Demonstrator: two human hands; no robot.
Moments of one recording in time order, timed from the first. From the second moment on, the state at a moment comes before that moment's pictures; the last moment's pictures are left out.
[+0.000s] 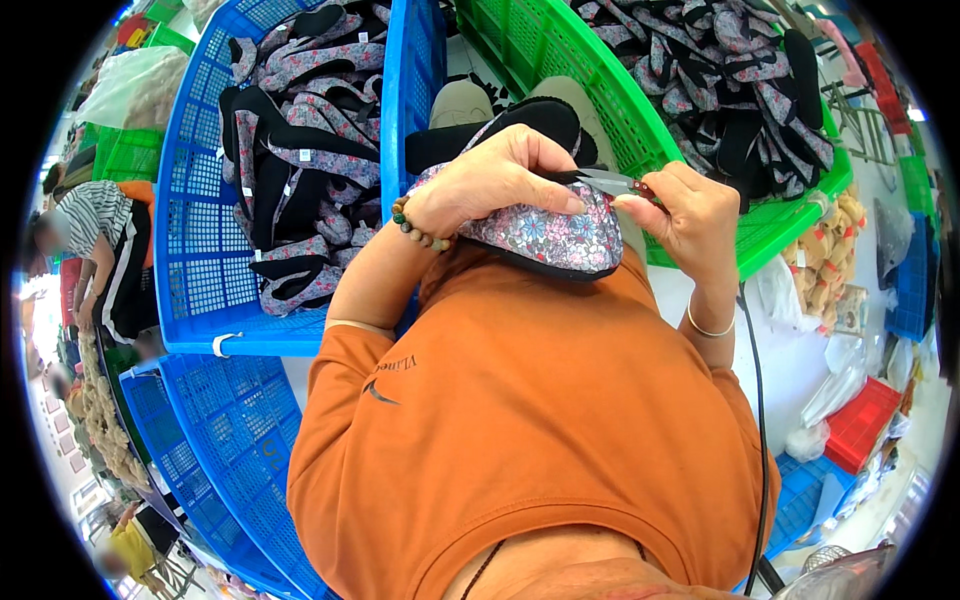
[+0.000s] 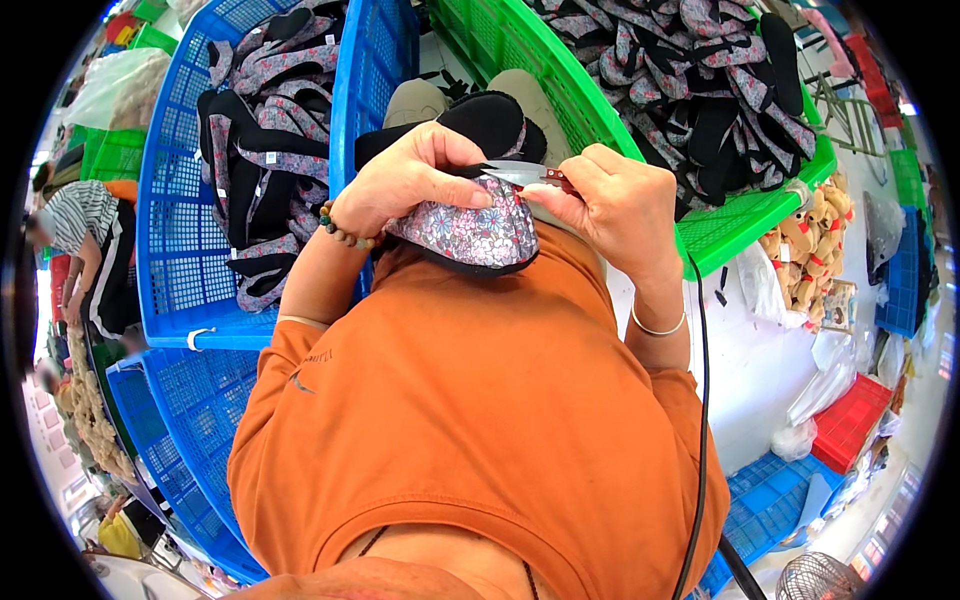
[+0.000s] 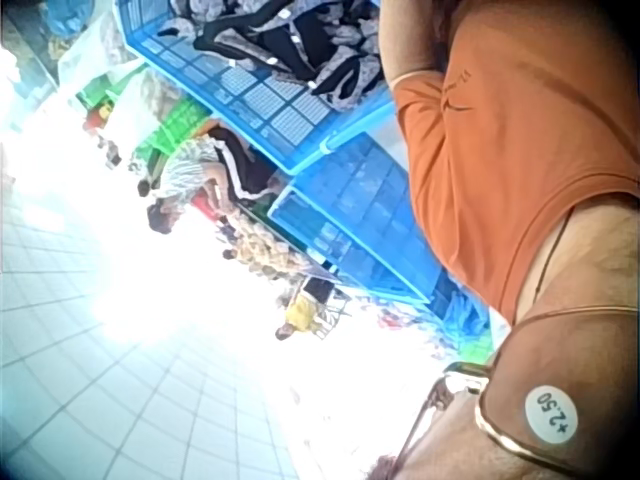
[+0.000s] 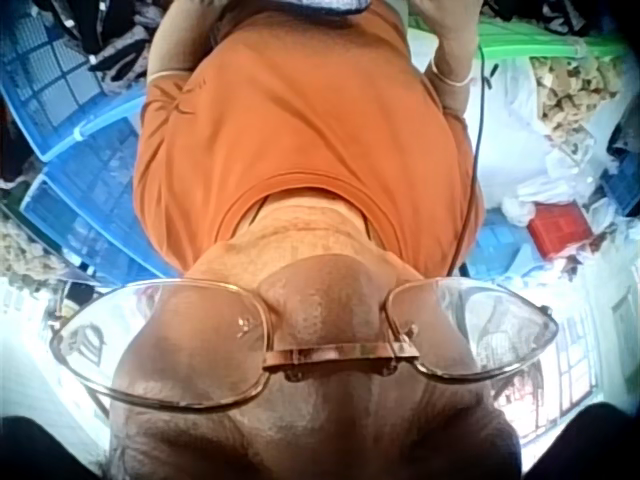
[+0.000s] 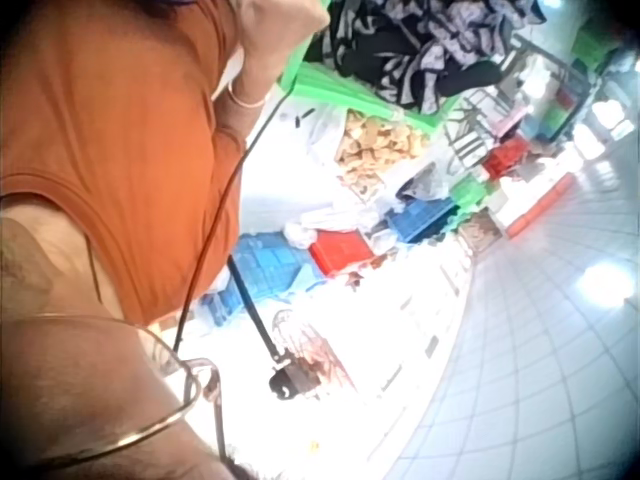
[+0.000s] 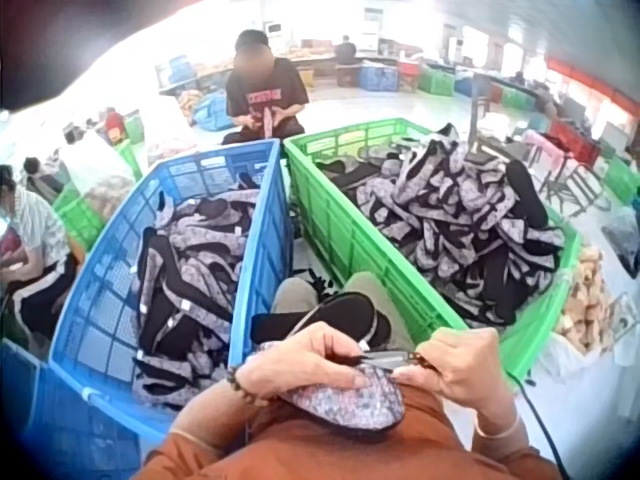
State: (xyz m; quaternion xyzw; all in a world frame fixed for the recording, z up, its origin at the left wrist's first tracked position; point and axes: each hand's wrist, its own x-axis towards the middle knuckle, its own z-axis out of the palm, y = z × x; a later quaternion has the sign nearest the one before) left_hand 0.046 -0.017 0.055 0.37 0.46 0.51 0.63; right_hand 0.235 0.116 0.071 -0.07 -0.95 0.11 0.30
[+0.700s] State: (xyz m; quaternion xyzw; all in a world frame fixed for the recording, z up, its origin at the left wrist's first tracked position) left_hand 0.046 -0.016 0.046 0.41 0.46 0.48 0.62; right_hand 0.235 0.108 0.083 -0.04 -0.96 0.04 0.27
